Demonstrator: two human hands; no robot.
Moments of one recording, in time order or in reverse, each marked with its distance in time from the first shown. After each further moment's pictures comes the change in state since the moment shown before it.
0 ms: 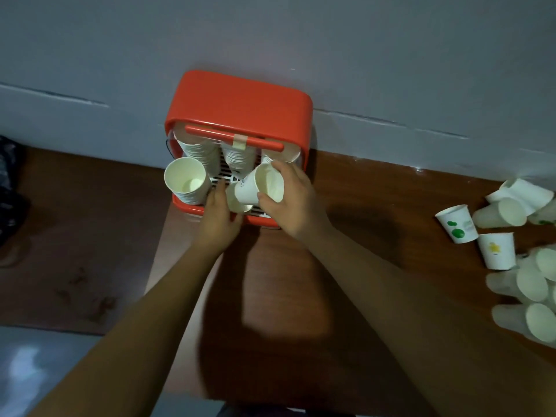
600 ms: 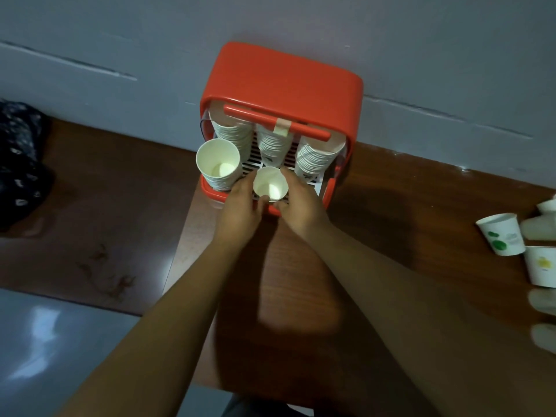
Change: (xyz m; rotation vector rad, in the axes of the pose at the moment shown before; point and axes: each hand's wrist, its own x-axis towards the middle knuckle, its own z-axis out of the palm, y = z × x) left_hand 0.000 -0.008 -0.012 -0.013 0.054 0.081; right_hand 0.018 0.022 0.075 -0.123 -0.227 0.094
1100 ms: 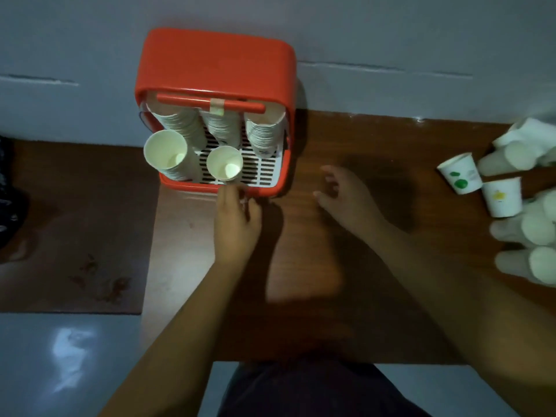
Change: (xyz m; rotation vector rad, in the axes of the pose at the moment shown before) left_hand -0.069 0.068 0.038 -0.022 0.109 -0.020; right_hand -0.100 0.091 -0.105 0.025 0.074 0.200
